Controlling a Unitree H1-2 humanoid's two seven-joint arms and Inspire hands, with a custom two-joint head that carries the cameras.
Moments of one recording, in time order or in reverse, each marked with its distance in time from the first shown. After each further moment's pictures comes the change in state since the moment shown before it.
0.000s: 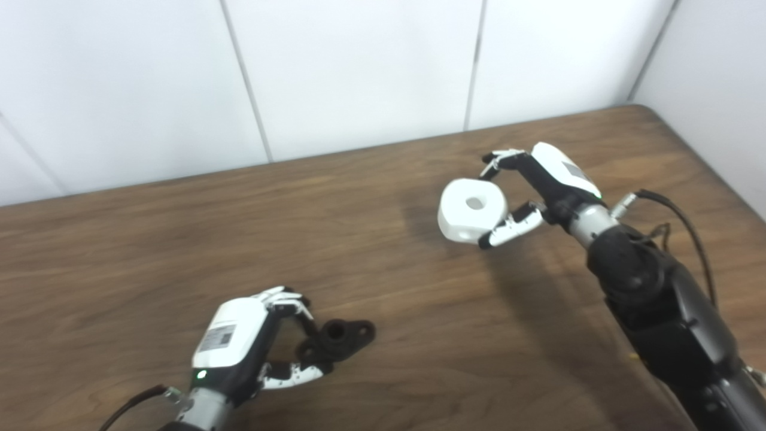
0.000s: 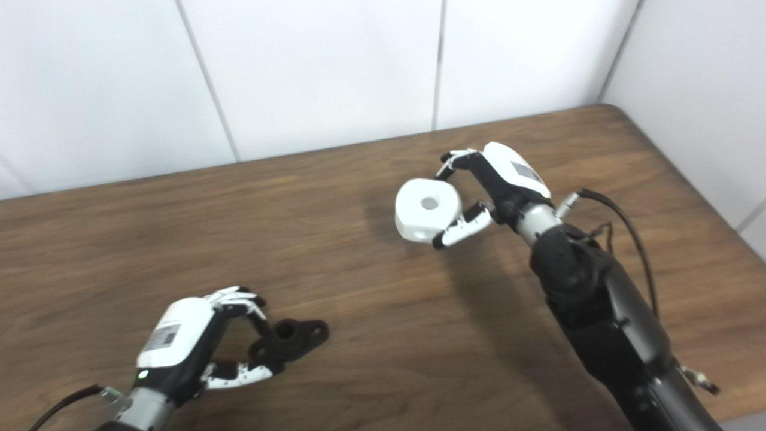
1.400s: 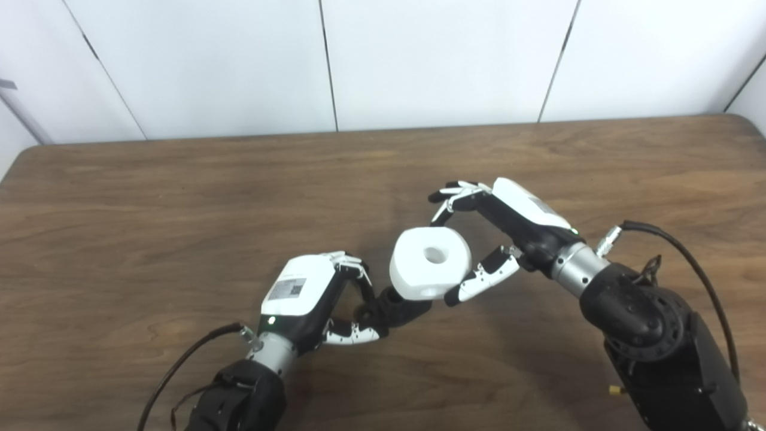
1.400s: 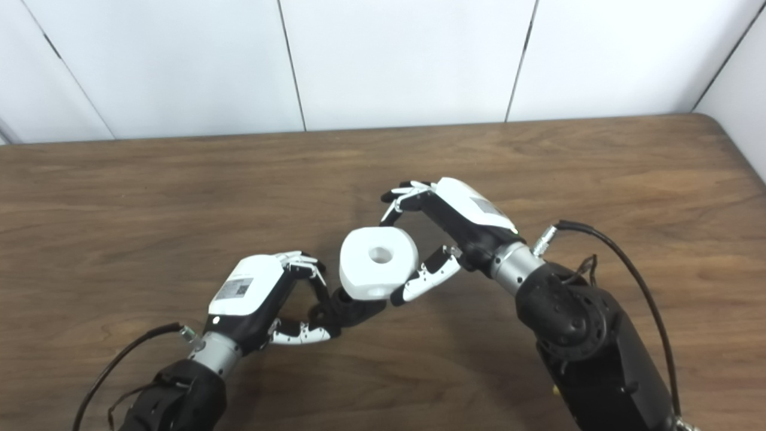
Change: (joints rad) left arm -0.023 -0.057 -0.059 -0.026 0.096 0.117 -0.054; right arm 0.002 0.153 0.164 -0.184 -0.025 0.000 0.220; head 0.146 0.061
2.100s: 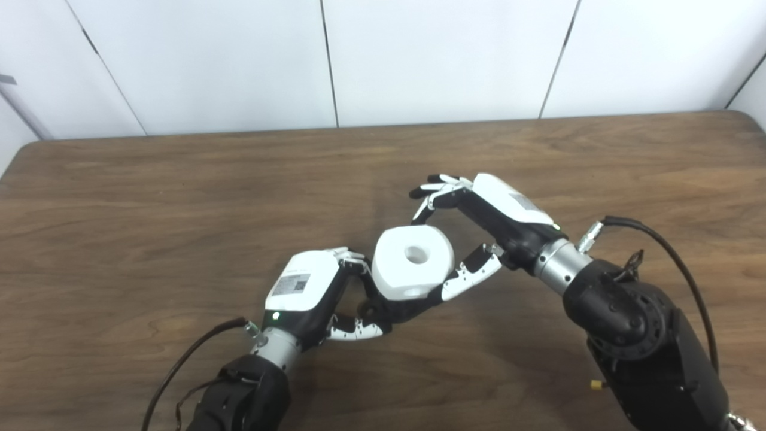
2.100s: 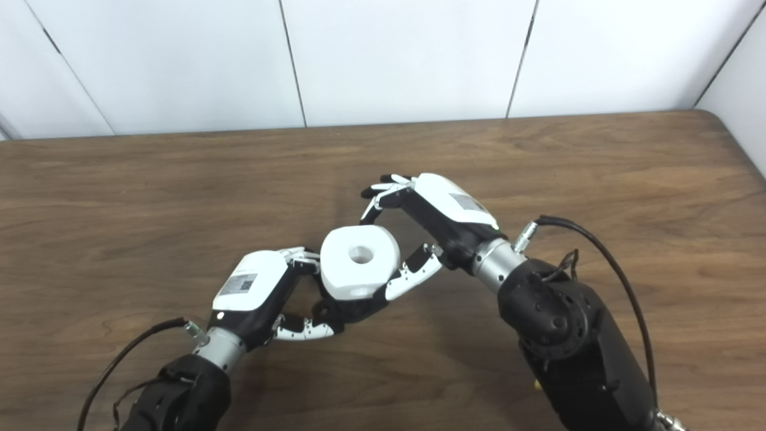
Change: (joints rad) left arm -0.005 -0.013 -0.002 -0.001 0.012 0.005 -0.013; right arm -0.021 0.032 0.044 -0.003 -0.047 0.000 0.012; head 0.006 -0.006
